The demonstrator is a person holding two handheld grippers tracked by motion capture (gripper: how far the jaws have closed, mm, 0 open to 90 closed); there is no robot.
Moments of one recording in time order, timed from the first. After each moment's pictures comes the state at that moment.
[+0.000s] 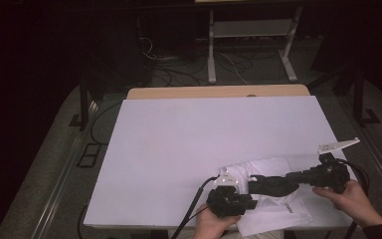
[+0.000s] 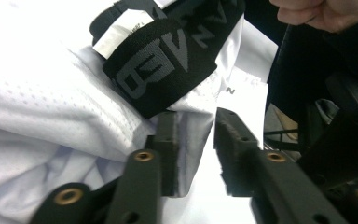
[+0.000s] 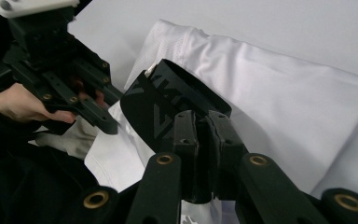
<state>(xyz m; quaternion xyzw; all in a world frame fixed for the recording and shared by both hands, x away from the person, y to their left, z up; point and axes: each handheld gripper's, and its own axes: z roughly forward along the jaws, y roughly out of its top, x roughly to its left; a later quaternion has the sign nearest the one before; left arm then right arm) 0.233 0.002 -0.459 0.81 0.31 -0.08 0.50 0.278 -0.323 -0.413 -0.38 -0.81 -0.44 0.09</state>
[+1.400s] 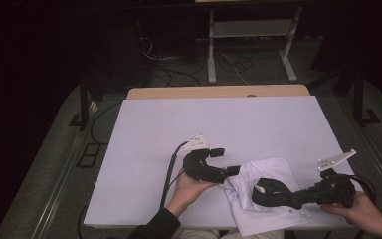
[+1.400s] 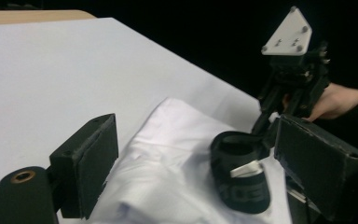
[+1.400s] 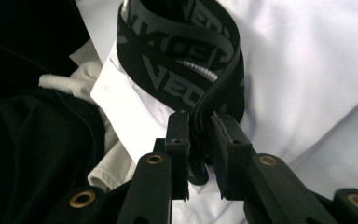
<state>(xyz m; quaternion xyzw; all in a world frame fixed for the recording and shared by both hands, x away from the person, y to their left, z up) 0.296 0.062 -0.396 0.77 0.27 -0.01 0.58 0.253 -0.329 -0.430 -0.35 -0.85 -0.37 0.13</state>
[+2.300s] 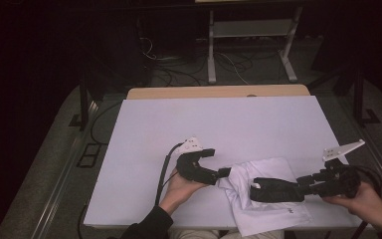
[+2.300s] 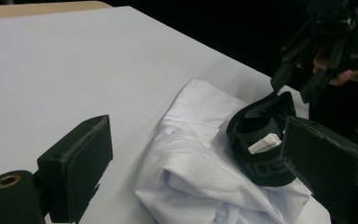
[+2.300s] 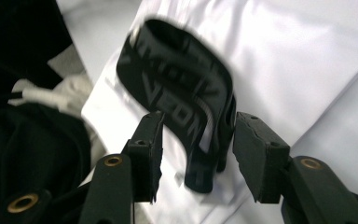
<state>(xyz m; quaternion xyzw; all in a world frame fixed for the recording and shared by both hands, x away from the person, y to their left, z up) 0.303 0.076 -0.412 0.78 0.27 0.01 0.56 0.265 -0.331 -0.399 -0.35 -0.85 -0.39 0.08</state>
